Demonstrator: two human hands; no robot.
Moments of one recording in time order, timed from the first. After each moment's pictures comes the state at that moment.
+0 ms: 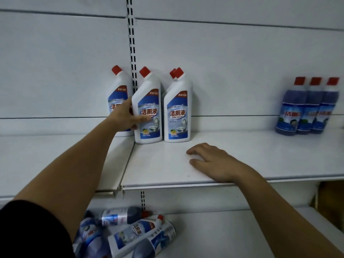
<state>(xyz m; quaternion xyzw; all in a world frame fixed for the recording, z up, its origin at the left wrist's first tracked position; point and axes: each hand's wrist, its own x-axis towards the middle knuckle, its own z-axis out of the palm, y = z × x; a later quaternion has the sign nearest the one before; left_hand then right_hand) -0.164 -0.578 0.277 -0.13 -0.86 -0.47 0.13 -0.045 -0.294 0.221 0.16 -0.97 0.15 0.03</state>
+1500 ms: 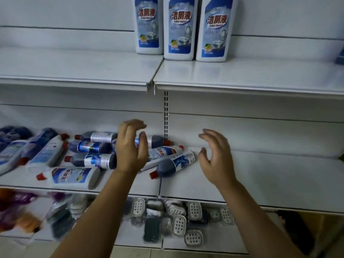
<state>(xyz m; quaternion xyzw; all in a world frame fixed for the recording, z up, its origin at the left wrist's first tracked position) 0.019 -0.593 -0.003 -0.13 -0.78 -0.38 0.49 0.016 -0.350 -0.018 0.21 -0.85 0.34 0.35</state>
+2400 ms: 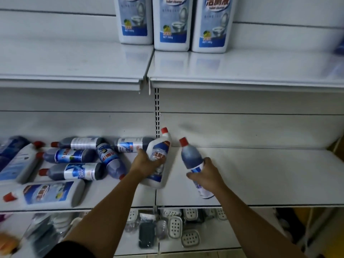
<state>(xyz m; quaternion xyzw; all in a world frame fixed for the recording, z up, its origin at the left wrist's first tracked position) -0.084 -0.587 -0.114 0.14 -0.87 -0.47 -0.08 -0.035 -0.355 -0.106 -0.09 -0.90 0.42 -0.06</state>
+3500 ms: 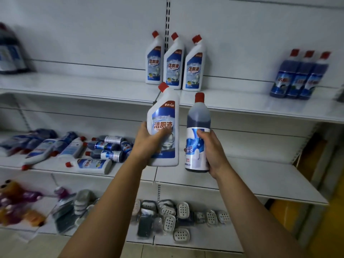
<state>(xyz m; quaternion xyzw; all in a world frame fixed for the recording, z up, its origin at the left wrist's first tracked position) 0.203 -0.521 0.137 0.02 -0.68 -0.72 0.11 0.190 -0.331 0.127 0.08 -0.65 0.75 0.00</state>
